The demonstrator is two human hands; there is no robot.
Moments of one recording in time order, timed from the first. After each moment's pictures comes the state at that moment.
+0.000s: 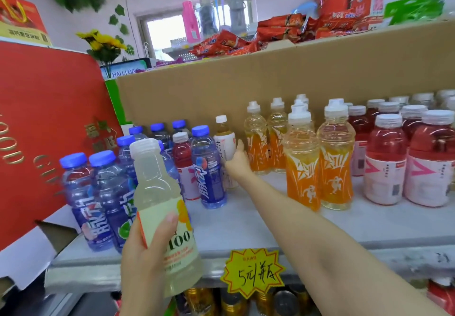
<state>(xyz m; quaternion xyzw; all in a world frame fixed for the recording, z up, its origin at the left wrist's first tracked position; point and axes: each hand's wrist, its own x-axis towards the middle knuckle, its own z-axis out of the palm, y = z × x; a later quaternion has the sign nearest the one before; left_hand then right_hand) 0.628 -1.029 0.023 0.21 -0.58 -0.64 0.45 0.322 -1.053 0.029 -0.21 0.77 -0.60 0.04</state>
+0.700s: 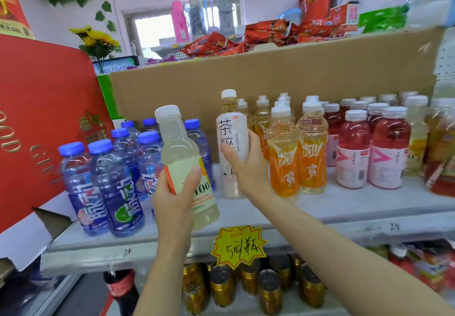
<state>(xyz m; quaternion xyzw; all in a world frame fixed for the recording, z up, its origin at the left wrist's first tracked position) 0.587 -1.009 0.036 0.11 -0.60 -0.64 0.47 0.460 -0.923 0.053 -0.32 0.61 -0.71 -0.11</state>
